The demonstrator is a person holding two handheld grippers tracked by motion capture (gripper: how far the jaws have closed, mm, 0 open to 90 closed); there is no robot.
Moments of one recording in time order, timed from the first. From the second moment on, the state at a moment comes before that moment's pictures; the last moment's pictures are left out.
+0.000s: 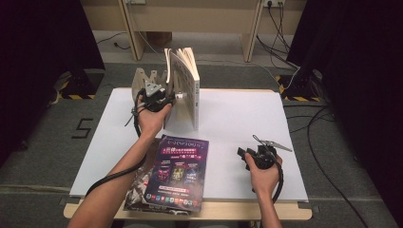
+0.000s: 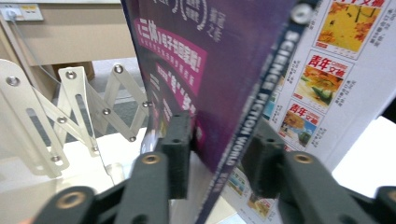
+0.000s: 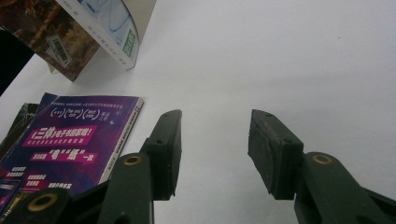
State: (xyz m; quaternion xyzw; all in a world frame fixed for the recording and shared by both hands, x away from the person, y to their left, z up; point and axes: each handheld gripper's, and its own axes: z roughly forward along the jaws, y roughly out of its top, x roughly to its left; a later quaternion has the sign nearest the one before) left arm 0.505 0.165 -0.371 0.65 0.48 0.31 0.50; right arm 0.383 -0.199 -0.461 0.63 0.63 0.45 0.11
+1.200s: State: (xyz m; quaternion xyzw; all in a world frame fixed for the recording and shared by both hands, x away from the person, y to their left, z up) left arm 0.481 0.188 -0.380 0.66 0.51 0.23 0.50; right arm 0.385 -0.182 -0.459 0.61 0.65 0.44 0.11
